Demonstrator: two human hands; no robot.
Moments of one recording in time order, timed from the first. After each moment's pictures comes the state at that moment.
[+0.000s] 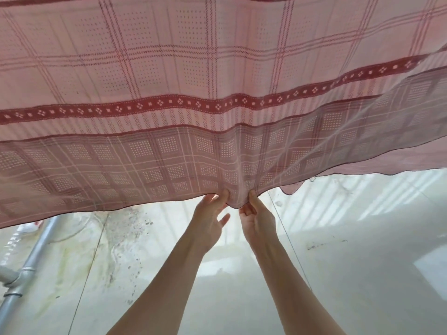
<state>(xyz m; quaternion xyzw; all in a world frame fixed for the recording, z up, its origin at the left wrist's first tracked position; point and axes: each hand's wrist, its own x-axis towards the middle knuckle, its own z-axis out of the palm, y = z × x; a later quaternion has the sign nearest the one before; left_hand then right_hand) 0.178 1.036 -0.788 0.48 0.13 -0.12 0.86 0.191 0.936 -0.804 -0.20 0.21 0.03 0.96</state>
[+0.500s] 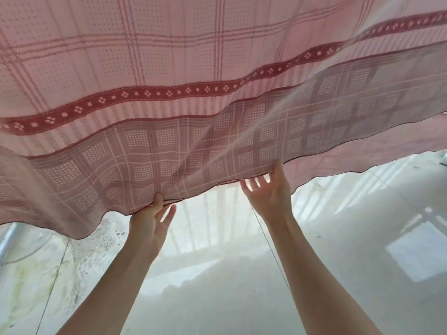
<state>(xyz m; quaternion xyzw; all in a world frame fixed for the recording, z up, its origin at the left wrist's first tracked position) 0.190 1.064 -0.789 0.39 0.22 0.07 0.89 0.230 0.852 -0.771 -0.22 0.15 0.04 0.96</state>
